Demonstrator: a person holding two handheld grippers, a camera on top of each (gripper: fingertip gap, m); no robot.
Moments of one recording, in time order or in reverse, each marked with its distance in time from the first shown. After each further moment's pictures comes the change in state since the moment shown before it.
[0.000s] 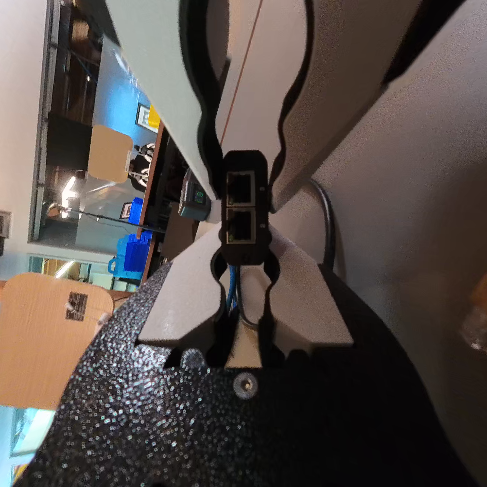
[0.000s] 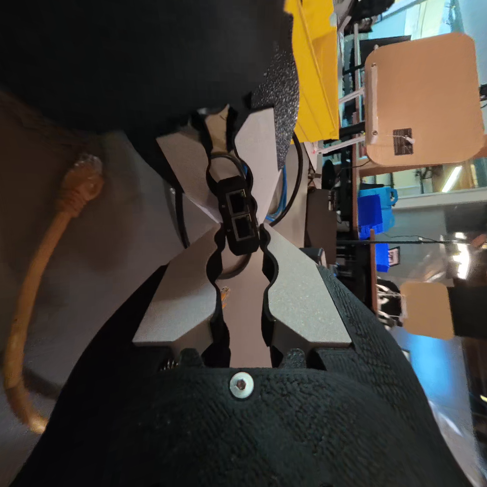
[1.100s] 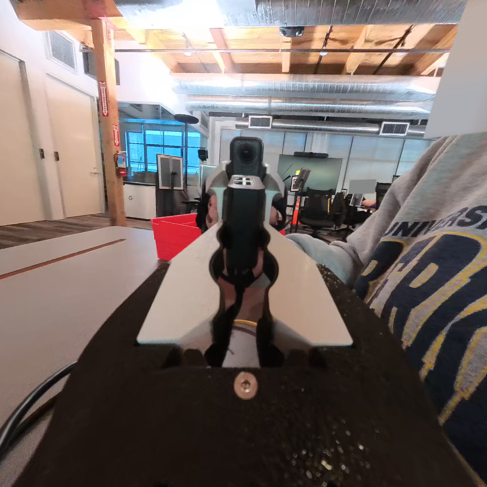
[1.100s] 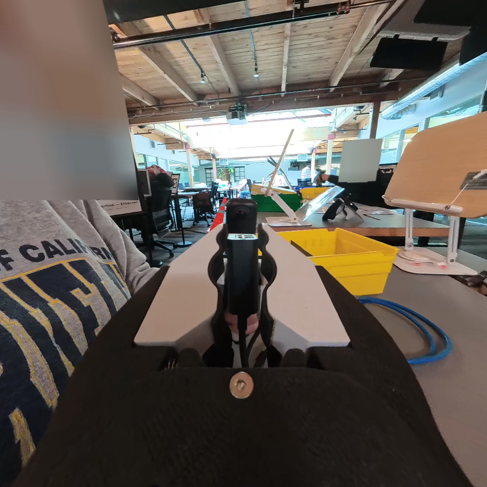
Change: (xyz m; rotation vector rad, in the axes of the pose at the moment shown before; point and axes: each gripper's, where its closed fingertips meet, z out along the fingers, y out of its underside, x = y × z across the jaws) left arm -0.064 -0.104 -0.082 1.029 0.688 -1.123; right arm 0.099 -0.061 -0.094 1.077 -0.268 1.090
